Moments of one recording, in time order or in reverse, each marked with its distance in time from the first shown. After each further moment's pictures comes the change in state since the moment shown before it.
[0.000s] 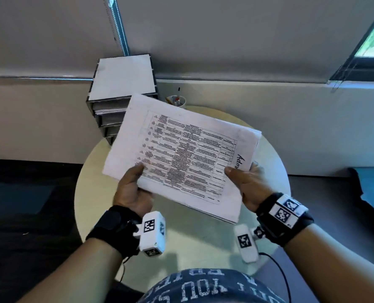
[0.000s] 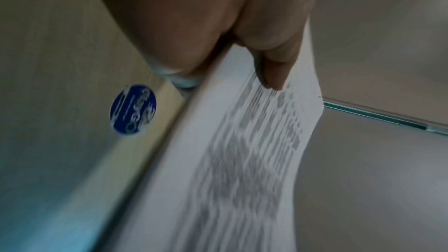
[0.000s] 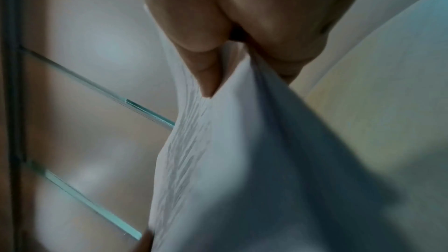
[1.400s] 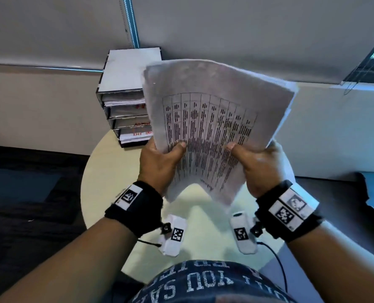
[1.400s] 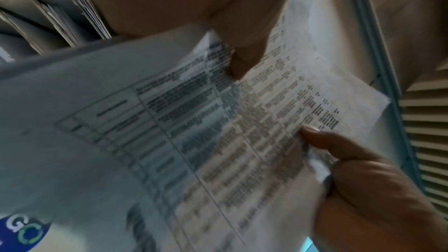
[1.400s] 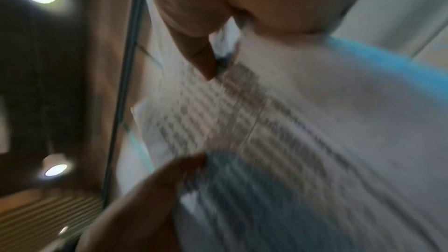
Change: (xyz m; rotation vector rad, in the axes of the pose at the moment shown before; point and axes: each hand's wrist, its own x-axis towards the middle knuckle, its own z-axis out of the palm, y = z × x) left_hand -0.014 -0.001 0.068 0.844 0.025 0.699; right_hand -0.022 -0.051 0.049 -0.206 0.122 -0.452
